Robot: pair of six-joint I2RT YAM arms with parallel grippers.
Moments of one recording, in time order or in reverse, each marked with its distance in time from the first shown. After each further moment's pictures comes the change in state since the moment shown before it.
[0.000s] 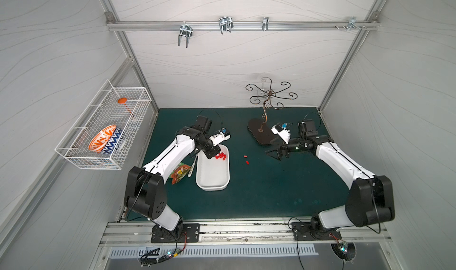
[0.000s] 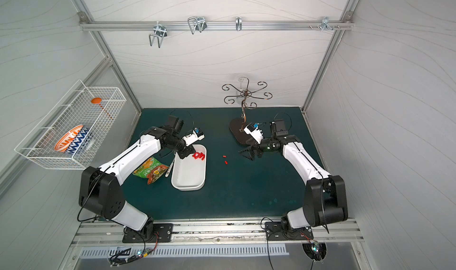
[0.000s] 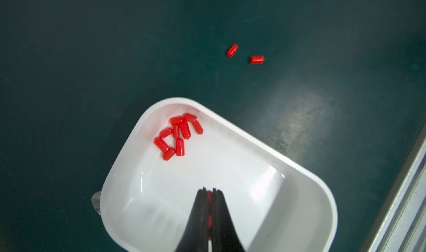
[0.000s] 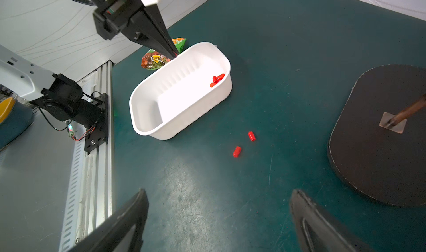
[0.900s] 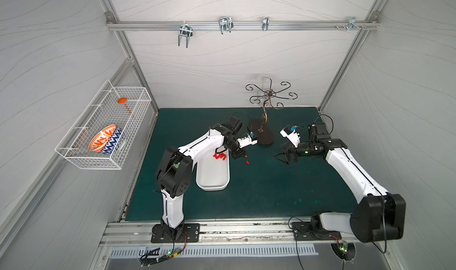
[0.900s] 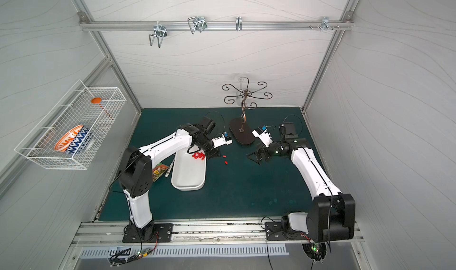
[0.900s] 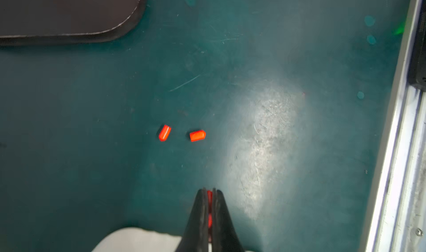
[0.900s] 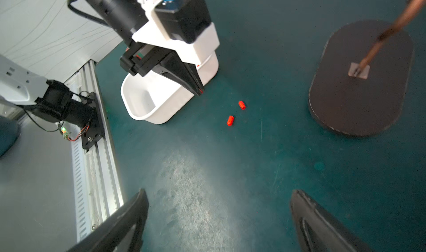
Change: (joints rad) left arm -0.233 0.365 0.253 0.044 0.063 -0.039; right arm -0.117 -0.133 -0.043 -0.188 0.056 0.018
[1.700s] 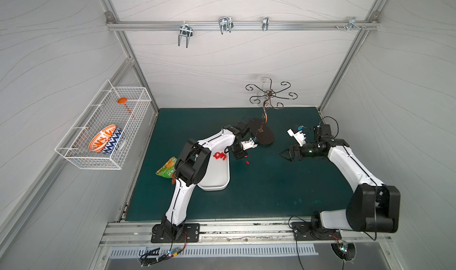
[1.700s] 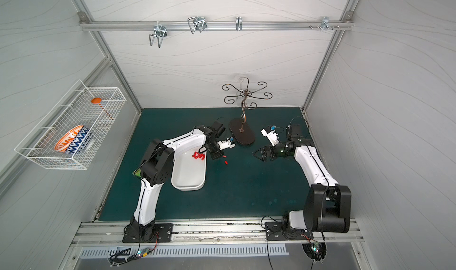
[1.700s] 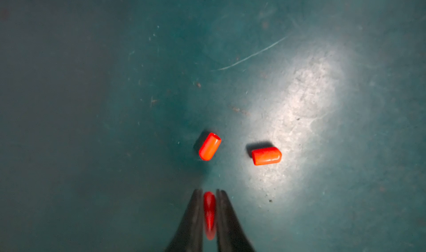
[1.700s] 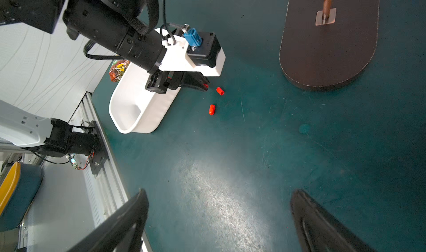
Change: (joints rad) left arm -0.019 0.245 0.147 -0.041 -0.243 -0.017; right arm -0.084 0.070 -0.010 -0.004 -0.008 0.078
